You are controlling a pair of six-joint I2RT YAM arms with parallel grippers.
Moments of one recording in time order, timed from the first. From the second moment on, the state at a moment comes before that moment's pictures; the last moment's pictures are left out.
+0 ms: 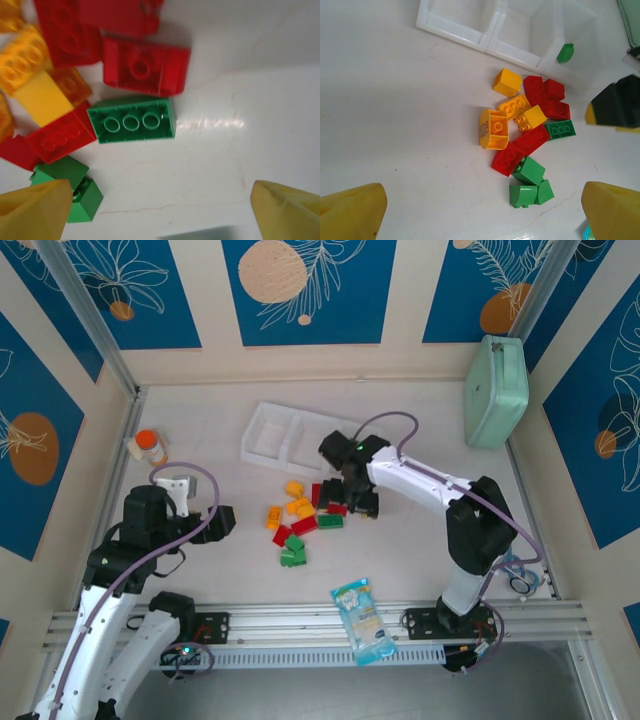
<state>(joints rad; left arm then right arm) -0.24 0.59 0.80 -0.93 0.23 -0.34 0.74 1.74 1.36 -1.08 -0.08 0.91</state>
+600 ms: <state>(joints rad) -0.24 0.57 0.79 -0.91 0.24 -0.34 0.86 1.91 1.40 -1.00 0.10 1.61</state>
